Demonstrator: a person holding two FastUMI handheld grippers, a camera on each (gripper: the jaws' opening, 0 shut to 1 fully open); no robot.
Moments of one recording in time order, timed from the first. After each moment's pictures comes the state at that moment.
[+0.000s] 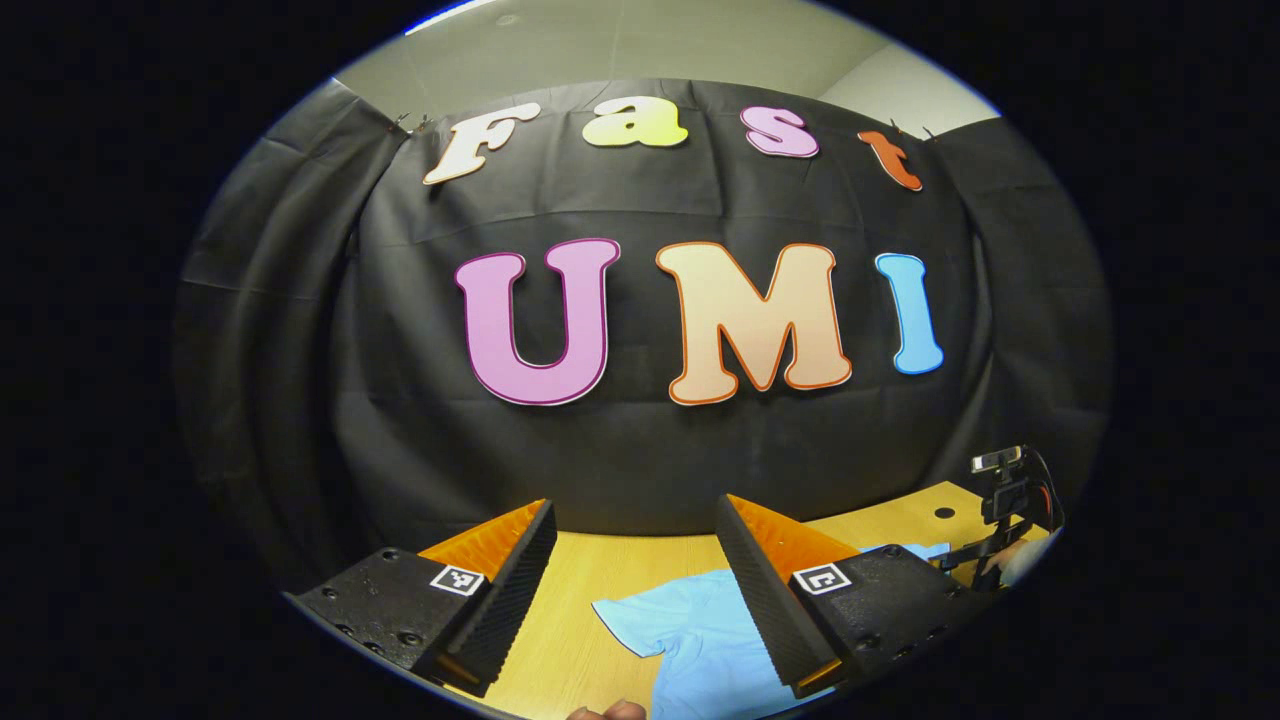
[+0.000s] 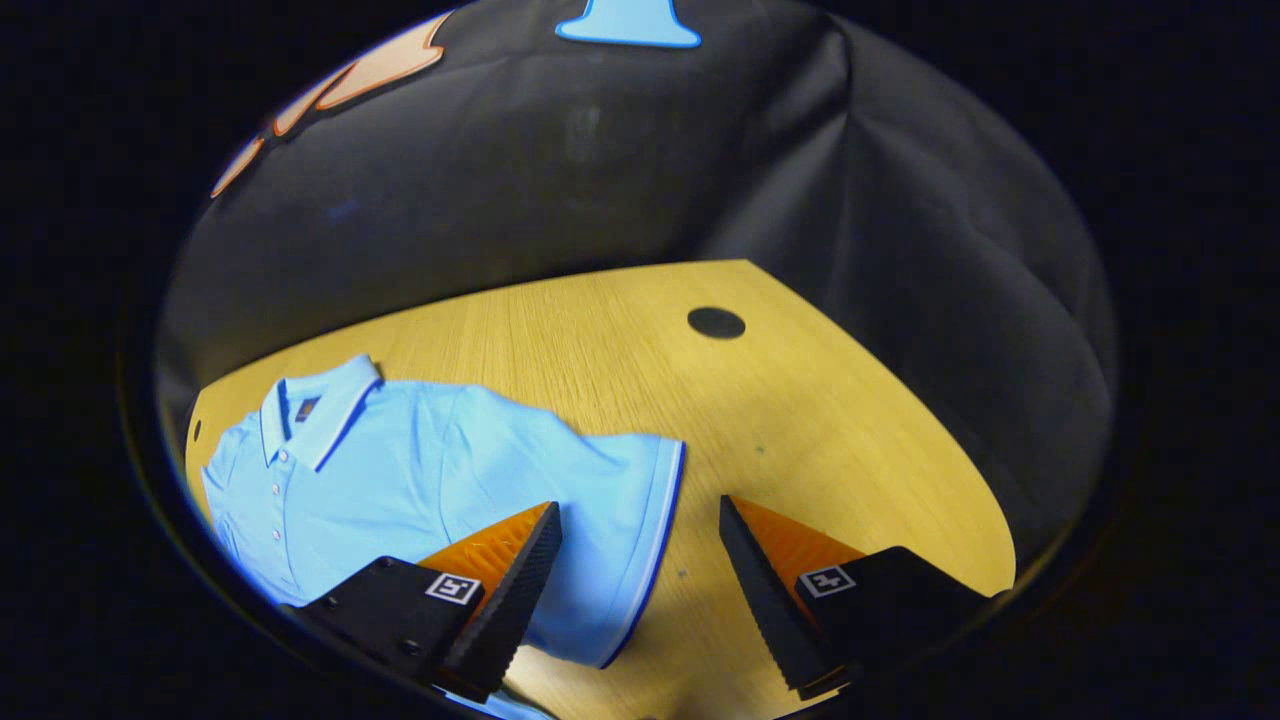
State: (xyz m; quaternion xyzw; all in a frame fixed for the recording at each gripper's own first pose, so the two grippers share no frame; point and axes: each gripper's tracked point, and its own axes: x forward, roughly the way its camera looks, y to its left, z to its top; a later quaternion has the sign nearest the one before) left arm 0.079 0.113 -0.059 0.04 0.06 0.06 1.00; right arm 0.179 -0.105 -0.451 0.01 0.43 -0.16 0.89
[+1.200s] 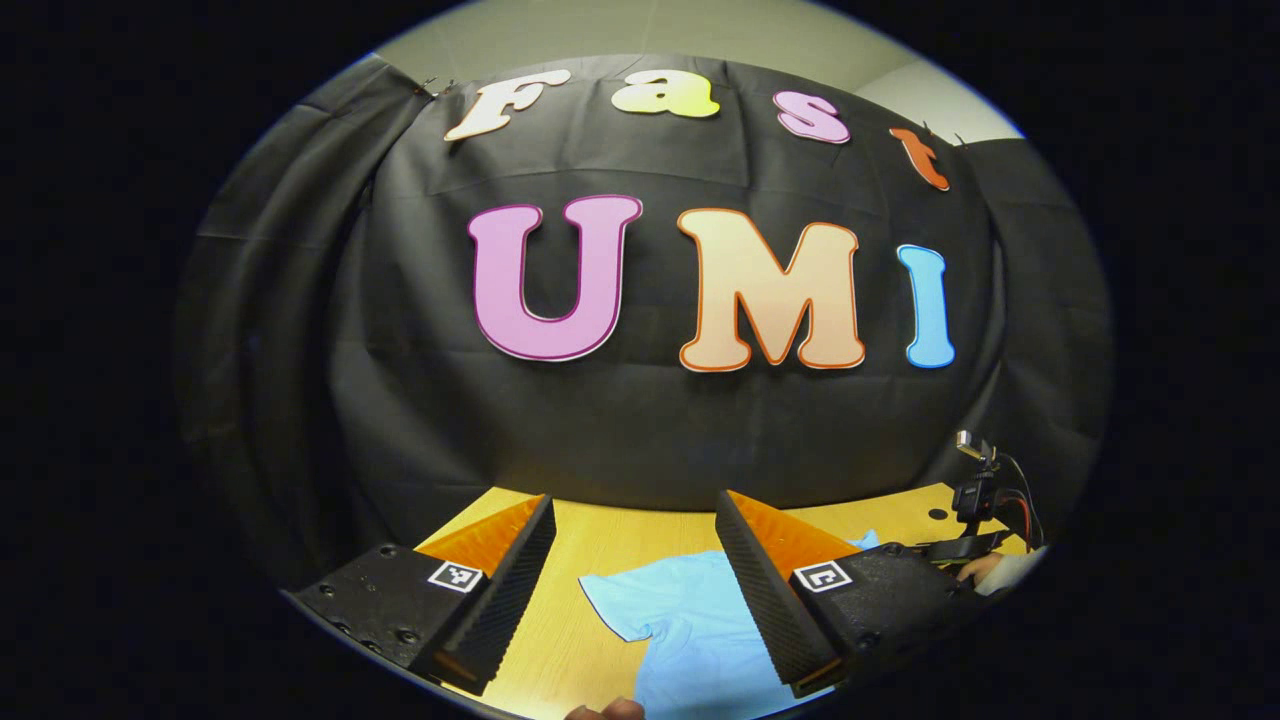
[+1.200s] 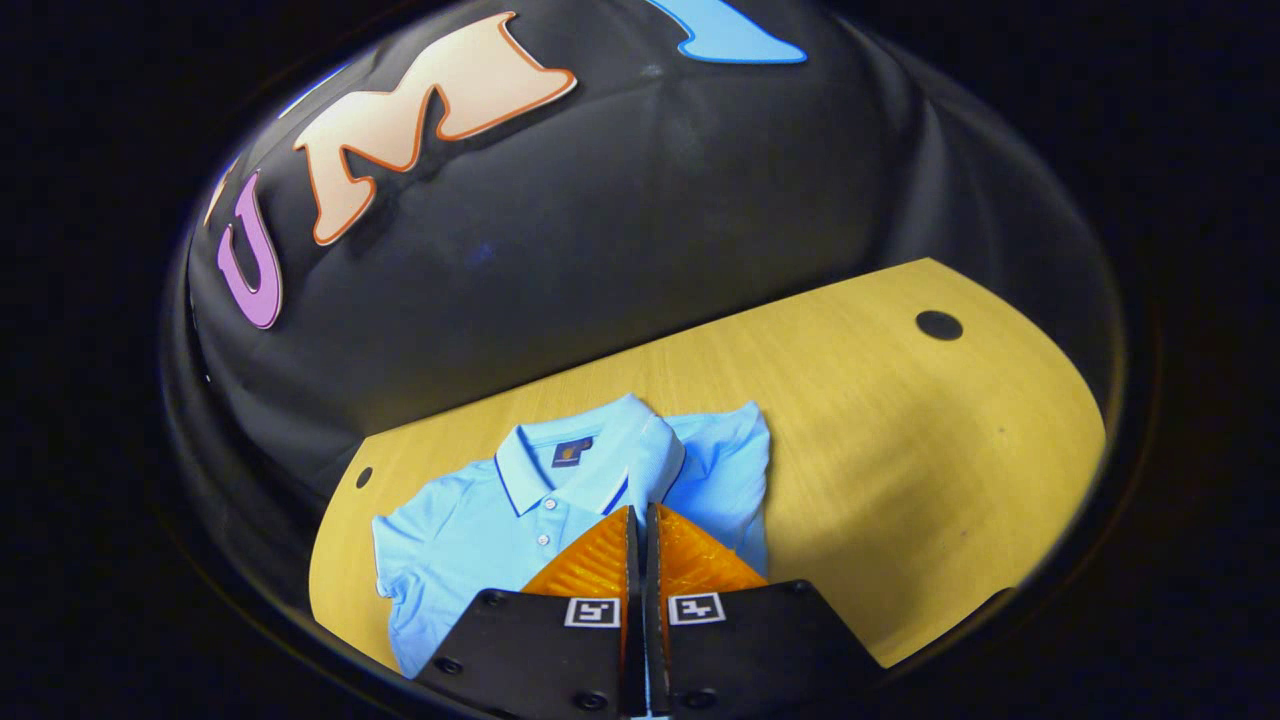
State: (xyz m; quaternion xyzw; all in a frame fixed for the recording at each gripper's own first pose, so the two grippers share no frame) left arm 0.085 0.129 -0.098 -0.01 0.10 0.07 0.99; right arm 0.211 0.091 -0.409 0.16 0.39 0.03 0.91
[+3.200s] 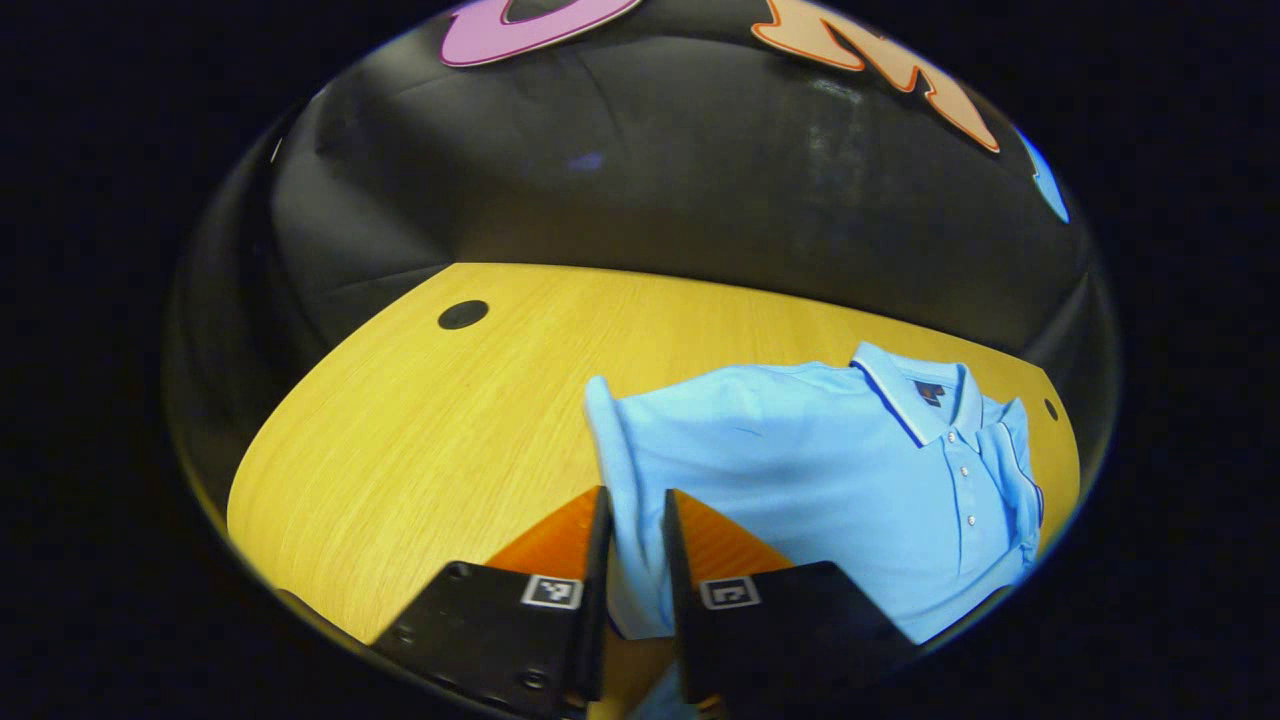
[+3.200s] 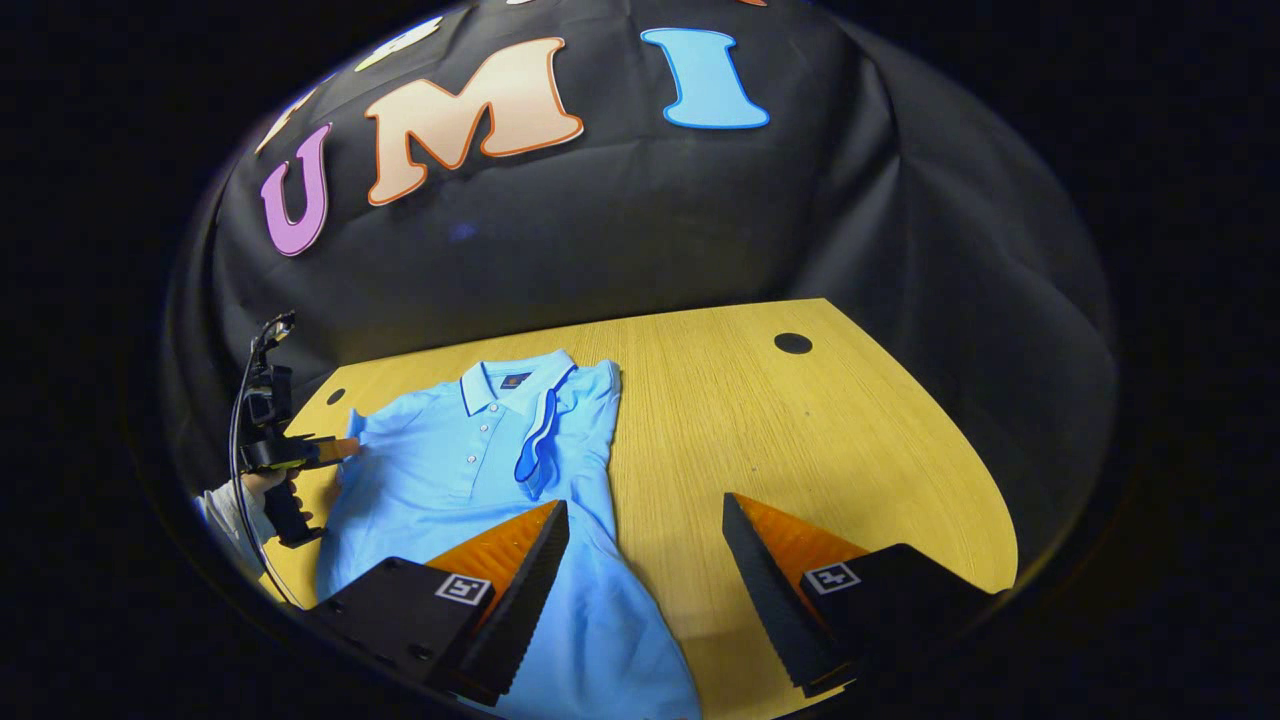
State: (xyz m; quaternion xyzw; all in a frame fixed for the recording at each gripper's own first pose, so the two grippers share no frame) left arm 0.174 0.148 -0.398 -0.05 0.37 0.11 0.92; right arm 0.071 -0.021 -0.338 0.04 0.37 -0.01 0.93
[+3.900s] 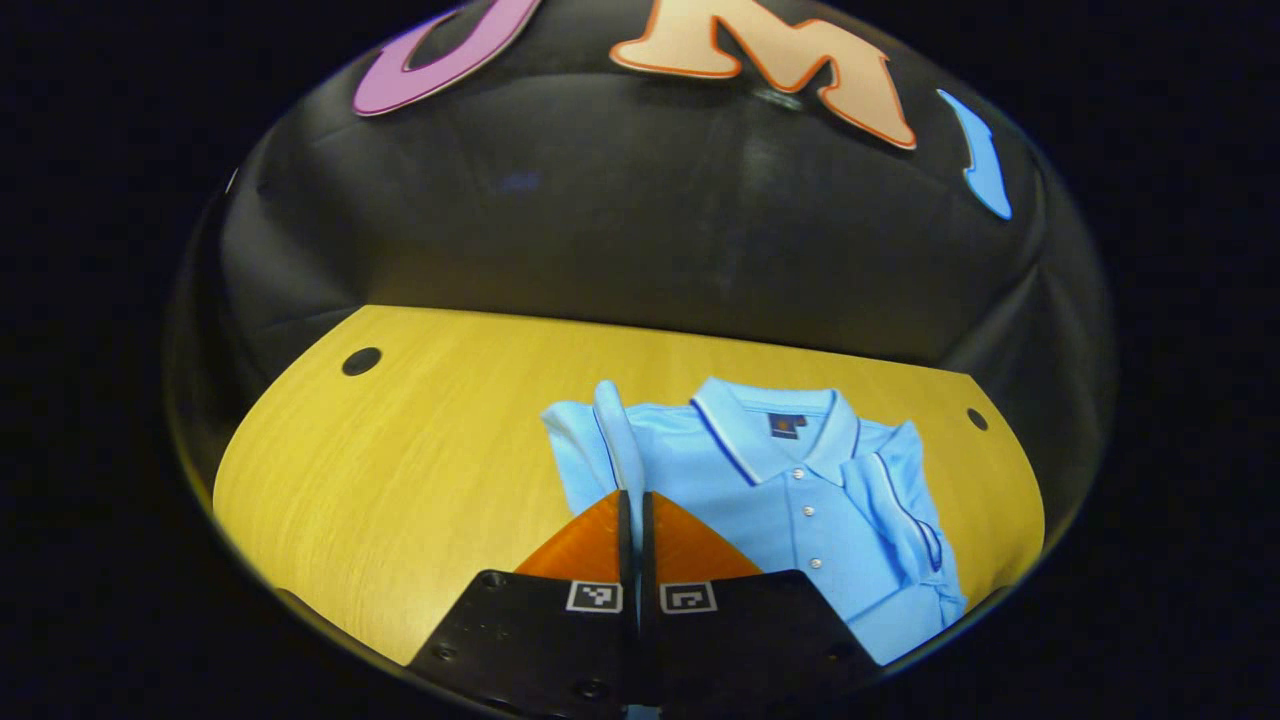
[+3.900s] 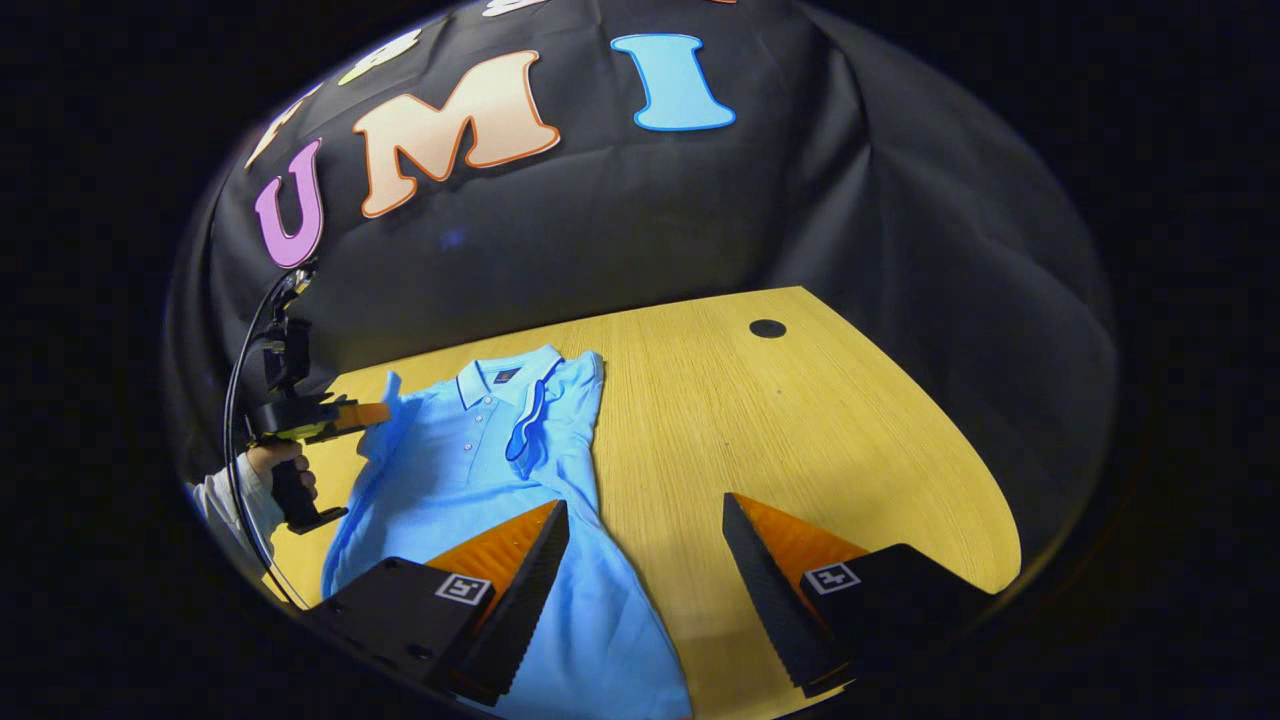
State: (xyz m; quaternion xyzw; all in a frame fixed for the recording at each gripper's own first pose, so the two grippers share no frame) left arm 0.202 0.019 -0.351 -0.06 0.35 0.00 0.94; right arm 0.042 -0.040 -0.338 0.06 0.37 -0.02 0.93
